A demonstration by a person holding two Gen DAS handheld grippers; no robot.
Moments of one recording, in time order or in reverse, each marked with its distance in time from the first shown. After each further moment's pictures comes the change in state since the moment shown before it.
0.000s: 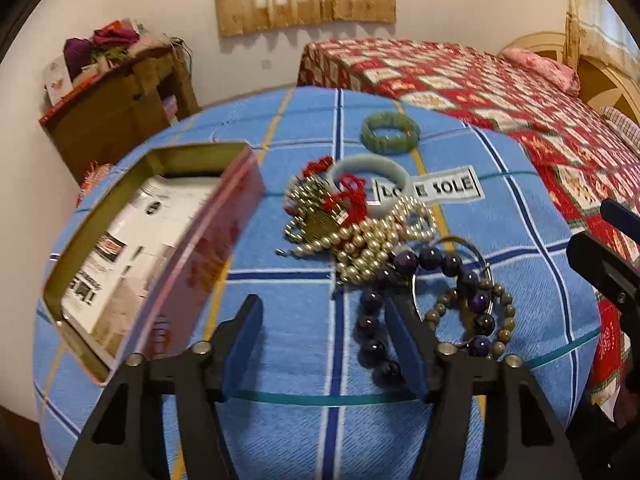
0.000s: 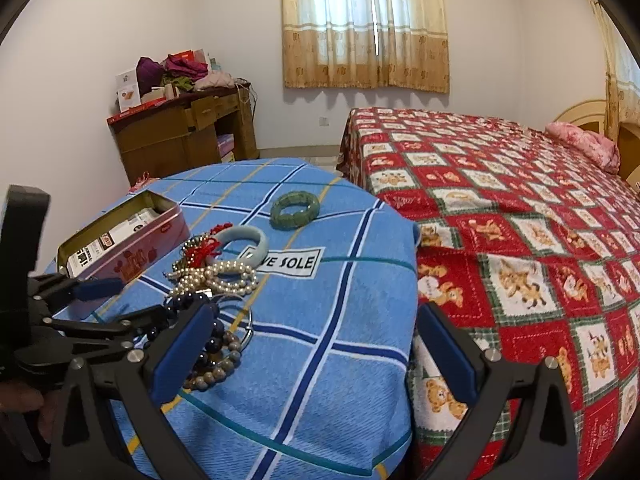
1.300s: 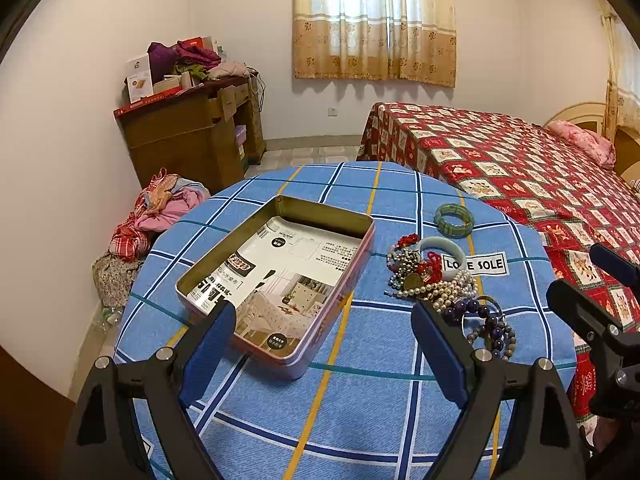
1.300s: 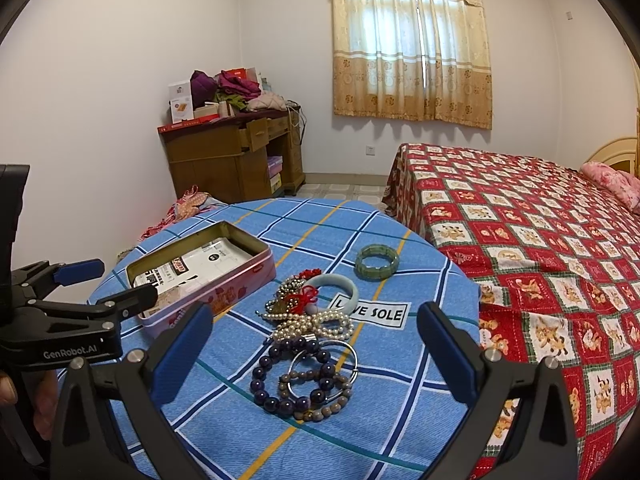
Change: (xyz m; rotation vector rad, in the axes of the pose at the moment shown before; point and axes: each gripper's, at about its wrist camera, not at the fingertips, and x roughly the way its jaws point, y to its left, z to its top) left arm -0.111 0.068 -0.012 -0.183 -0.212 0.147; right arm -0.037 0.068 0.032 -0.101 -0.094 0.117
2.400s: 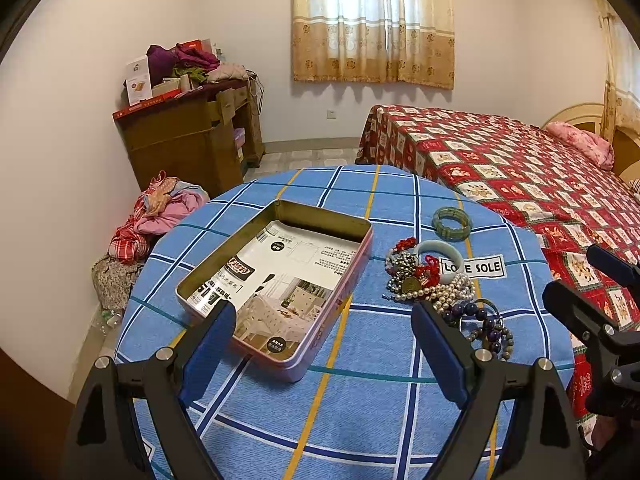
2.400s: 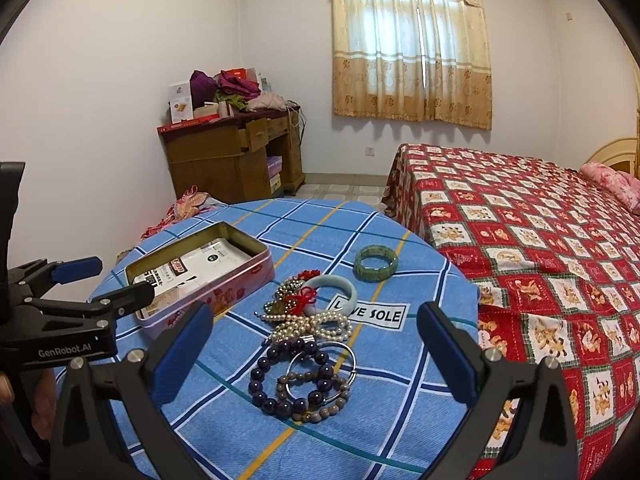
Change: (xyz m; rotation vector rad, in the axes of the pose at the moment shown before) left arm -0.002 -0.002 0.002 0.003 -0.007 -0.001; right arm 0.000 0.002 -0.003 -0.002 -0.003 -0.001
